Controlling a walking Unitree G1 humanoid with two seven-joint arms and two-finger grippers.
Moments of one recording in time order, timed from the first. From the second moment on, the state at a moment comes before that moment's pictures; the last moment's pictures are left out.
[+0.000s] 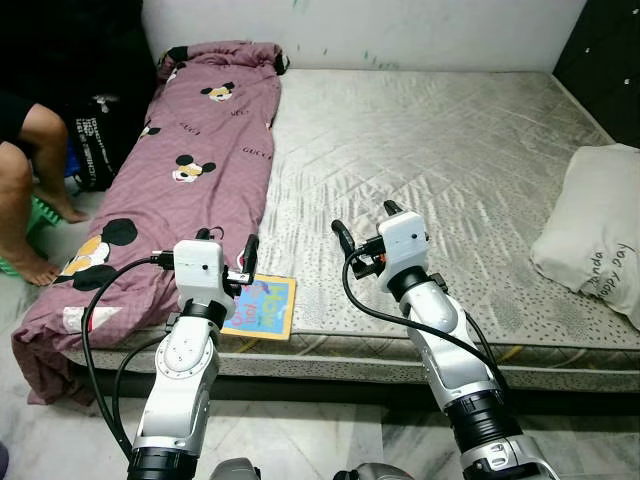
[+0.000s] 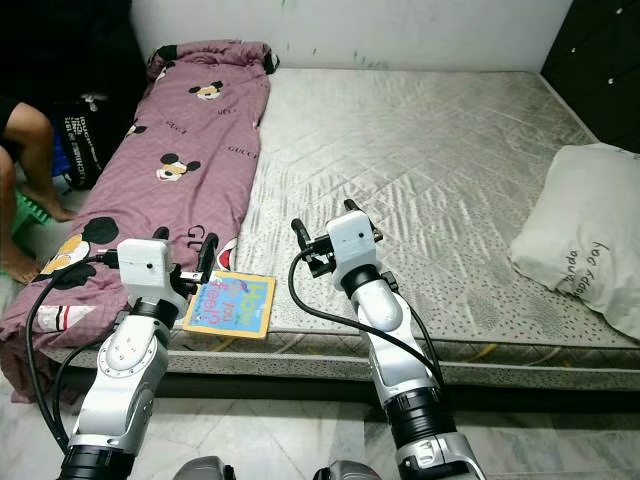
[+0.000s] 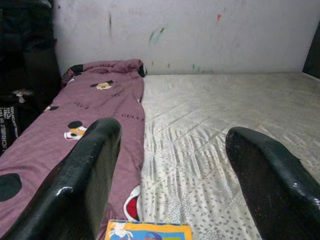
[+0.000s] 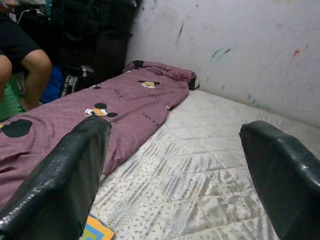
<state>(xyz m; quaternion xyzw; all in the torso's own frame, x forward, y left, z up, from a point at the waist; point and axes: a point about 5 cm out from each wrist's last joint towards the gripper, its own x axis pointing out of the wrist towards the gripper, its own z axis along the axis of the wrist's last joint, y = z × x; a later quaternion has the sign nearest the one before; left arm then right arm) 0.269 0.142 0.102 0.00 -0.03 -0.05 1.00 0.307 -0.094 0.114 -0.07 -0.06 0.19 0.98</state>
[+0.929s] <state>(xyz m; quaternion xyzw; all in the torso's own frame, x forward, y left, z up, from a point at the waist) 0.272 0.140 0.106 0.00 -0.04 -0.06 1.00 0.308 -0.105 0.113 -0.08 -0.06 0.17 0.98</state>
